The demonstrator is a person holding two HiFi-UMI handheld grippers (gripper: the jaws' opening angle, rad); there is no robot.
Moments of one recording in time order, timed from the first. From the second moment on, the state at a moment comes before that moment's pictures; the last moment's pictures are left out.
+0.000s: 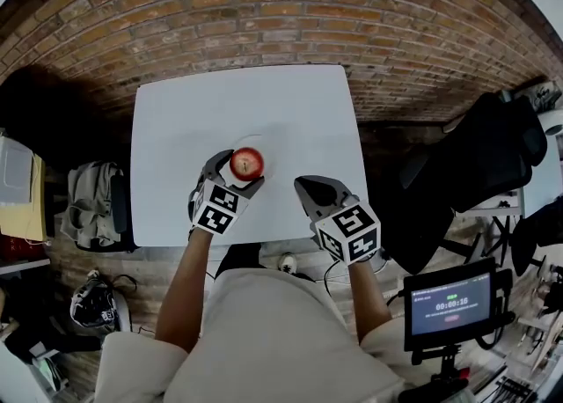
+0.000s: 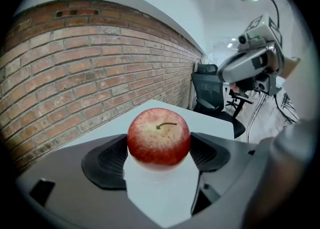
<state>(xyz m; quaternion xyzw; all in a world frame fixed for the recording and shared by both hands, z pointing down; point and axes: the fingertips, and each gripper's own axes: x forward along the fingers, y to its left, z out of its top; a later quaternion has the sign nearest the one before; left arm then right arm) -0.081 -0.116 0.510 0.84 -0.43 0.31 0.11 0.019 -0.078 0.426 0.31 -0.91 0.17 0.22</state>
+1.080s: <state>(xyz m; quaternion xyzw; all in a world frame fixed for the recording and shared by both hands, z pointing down) -0.106 -0.081 0.401 0.82 -0.52 0.22 0.06 0.002 -0.072 0.369 0.28 -0.94 0.10 0.18</state>
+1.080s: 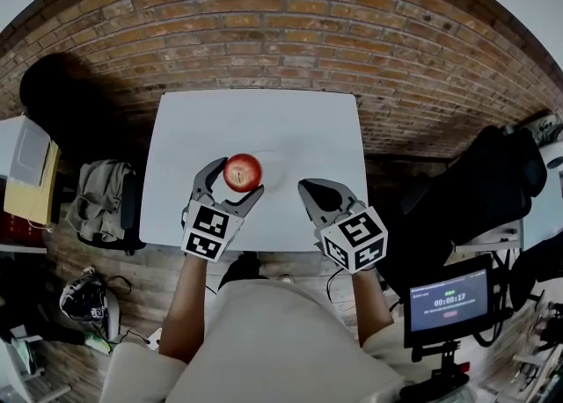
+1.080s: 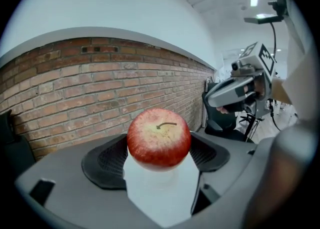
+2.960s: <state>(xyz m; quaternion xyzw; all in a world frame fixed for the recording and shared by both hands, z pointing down) -0.101 -0.050 0.325 0.83 -0.53 0.13 0.01 -0.013 -0.065 0.325 0.26 -0.95 0.07 0.14</state>
